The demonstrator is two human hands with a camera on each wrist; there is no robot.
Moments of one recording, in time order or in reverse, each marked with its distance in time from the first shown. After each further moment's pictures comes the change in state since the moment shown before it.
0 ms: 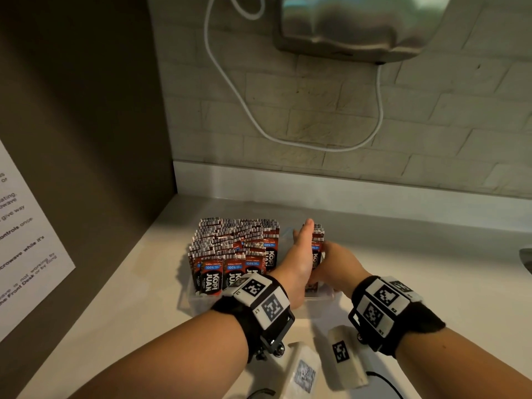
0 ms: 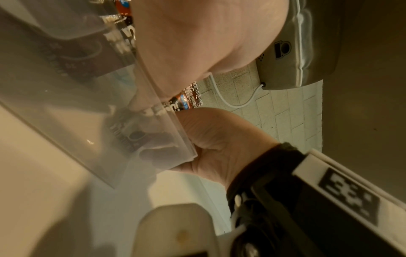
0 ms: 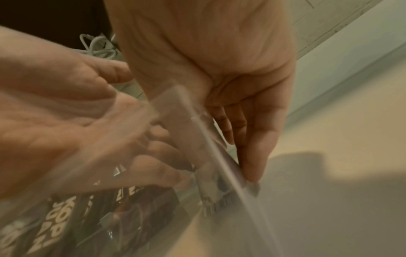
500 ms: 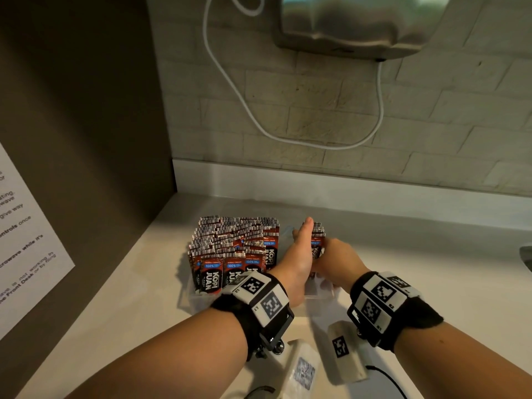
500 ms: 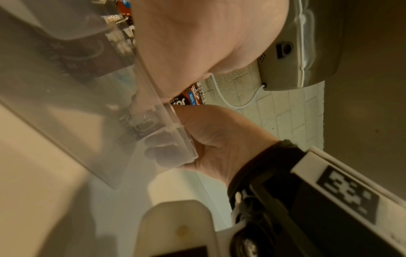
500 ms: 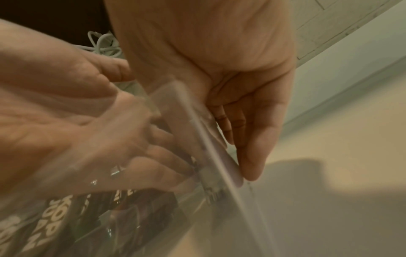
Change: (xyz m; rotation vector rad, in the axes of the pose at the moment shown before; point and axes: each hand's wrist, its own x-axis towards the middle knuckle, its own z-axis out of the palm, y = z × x) left_hand -0.001 0.003 -0.002 0.003 -0.004 -0.048; right_hand -0.005 -0.008 -0.005 -0.042 0.052 -0.032
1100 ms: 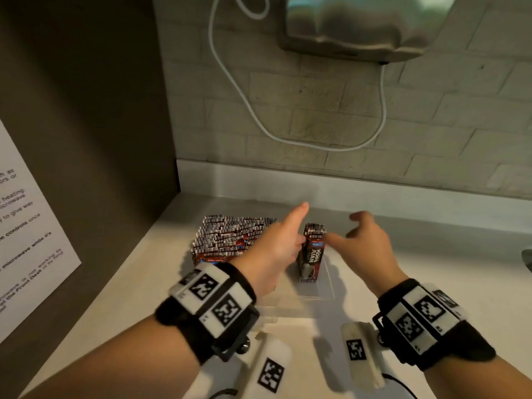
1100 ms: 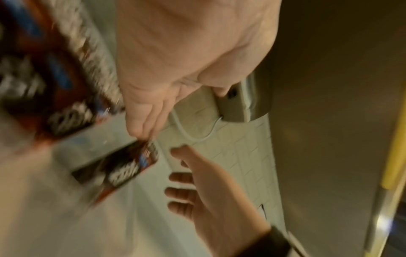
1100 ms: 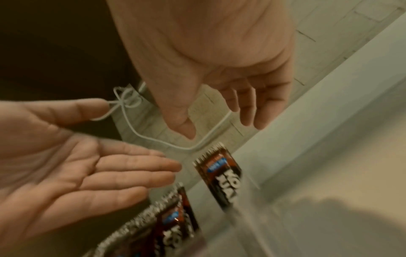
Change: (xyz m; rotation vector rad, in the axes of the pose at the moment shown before) left_hand -0.069 0.046 -0.028 0.262 -0.081 0.199; right_hand -0.015 0.009 -0.024 0.346 0.413 0.019
